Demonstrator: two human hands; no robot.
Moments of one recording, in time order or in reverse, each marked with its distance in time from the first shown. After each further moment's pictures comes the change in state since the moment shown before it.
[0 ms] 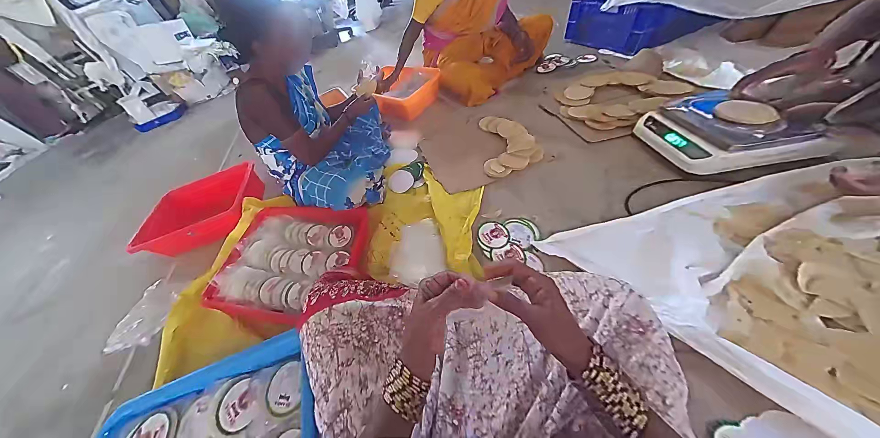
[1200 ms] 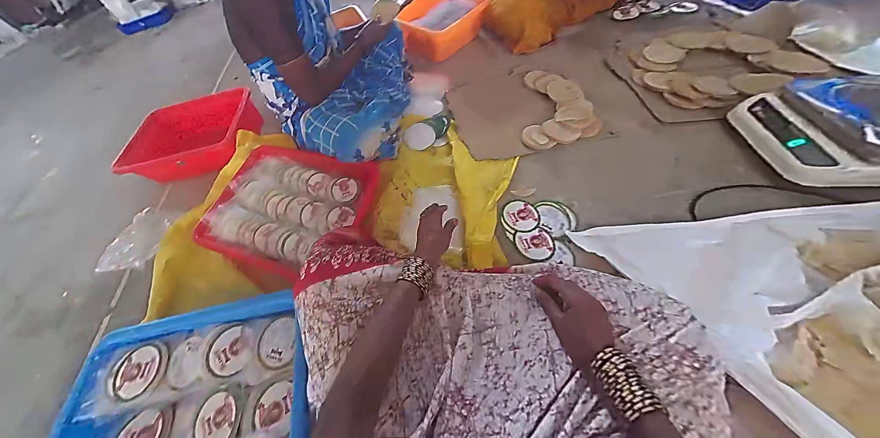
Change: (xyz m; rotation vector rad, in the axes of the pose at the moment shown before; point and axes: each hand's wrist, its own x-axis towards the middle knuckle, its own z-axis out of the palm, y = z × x) left_hand 0.134 -0.066 -0.117 1.149 0.150 -0.276; right_hand -0.006 0.096 -0.036 -0.950 -0.181 0.352
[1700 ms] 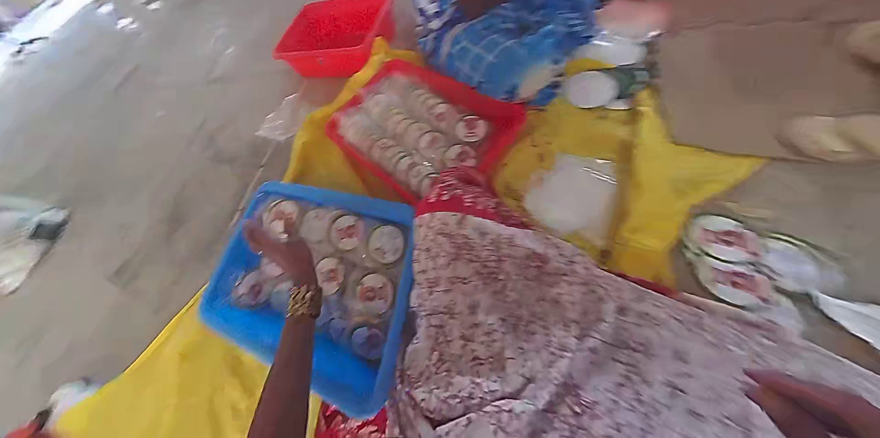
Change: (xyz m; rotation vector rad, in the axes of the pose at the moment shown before) left_hand -0.334 -0.249 -0.220 0.279 1.497 -0.427; right_hand -0.048 -0.093 -0.065 0.223 -0.159 -0.452
